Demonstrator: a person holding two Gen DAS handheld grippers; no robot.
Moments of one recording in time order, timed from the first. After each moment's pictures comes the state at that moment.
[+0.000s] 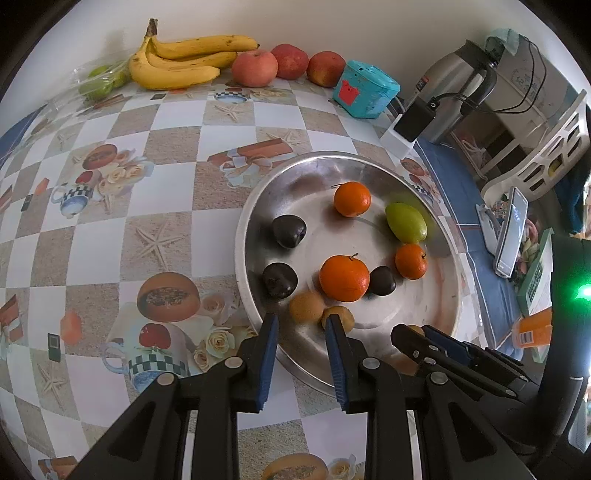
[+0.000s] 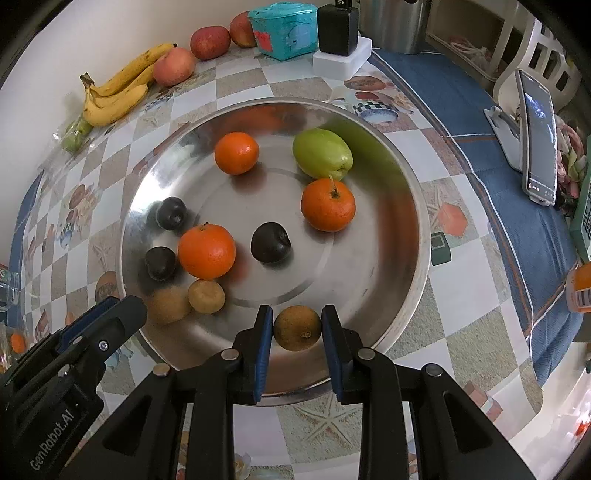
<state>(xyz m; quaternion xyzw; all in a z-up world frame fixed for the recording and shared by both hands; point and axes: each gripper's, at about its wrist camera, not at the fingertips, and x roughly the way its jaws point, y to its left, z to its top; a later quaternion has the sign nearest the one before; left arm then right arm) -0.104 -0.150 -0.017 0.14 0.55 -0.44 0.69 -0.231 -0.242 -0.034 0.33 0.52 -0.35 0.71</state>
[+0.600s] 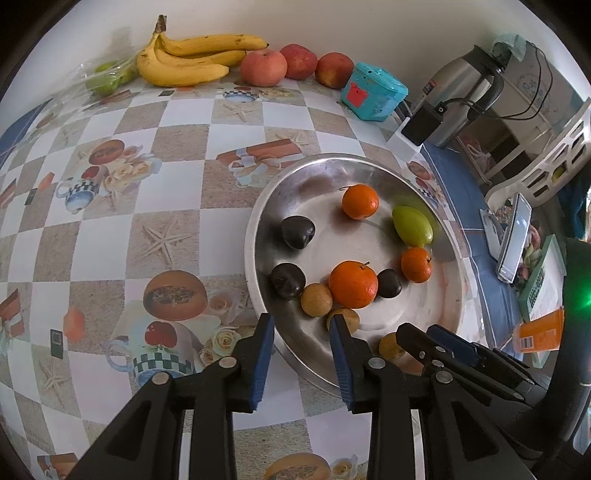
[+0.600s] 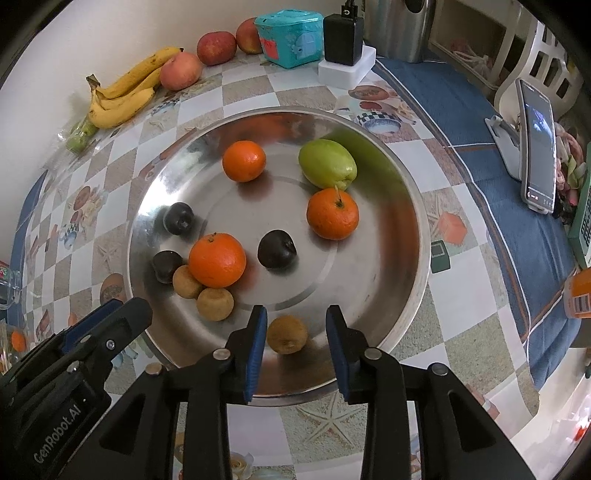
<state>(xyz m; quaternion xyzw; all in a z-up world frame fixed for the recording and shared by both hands) -0.098 -0.147 -0.017 0.13 0.56 -0.43 0.70 -0.228 -0.240 -0.028 0.32 0.51 -0.35 0.72</state>
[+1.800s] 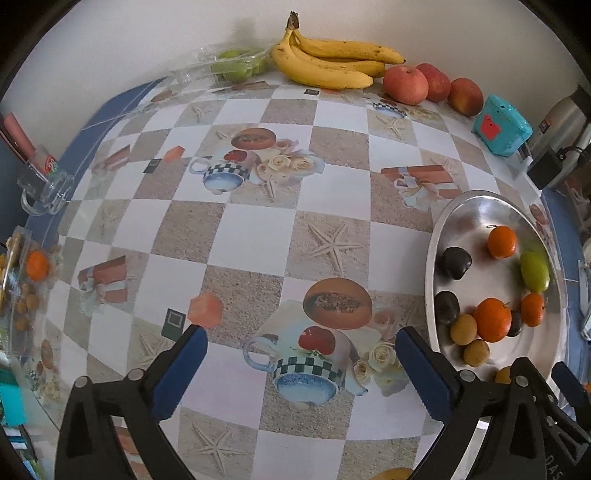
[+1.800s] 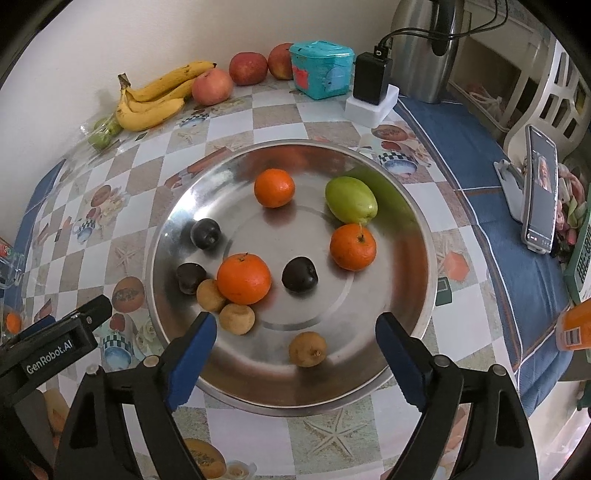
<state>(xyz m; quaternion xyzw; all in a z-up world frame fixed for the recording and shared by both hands) -0.051 -0.098 -0.026 0.17 0.54 -0.23 0.79 -0.217 -0.227 -0.012 0.26 0.49 -0.34 0.76</state>
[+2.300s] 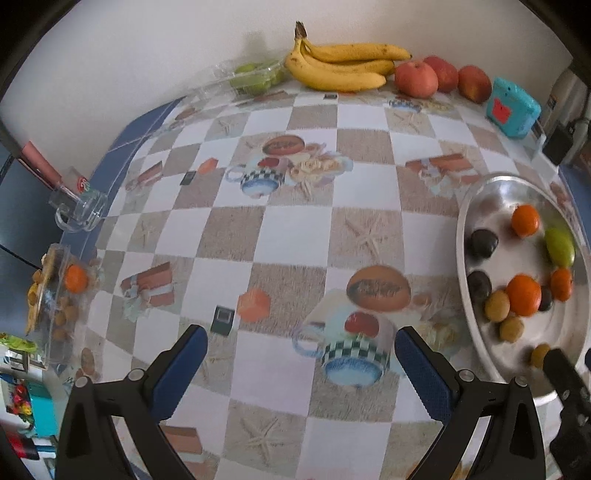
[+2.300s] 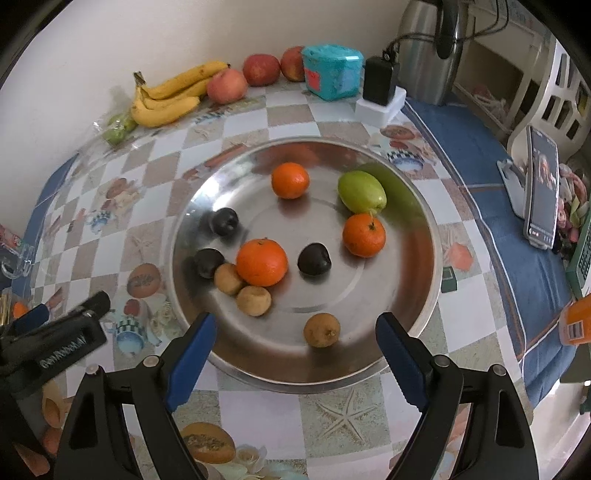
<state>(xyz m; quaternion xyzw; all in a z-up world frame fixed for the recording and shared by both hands) -0.062 -0.085 -0.019 0.23 0.52 -0.20 0.80 -0.222 -0.208 -0.004 0.26 0.48 -0.33 0.77</state>
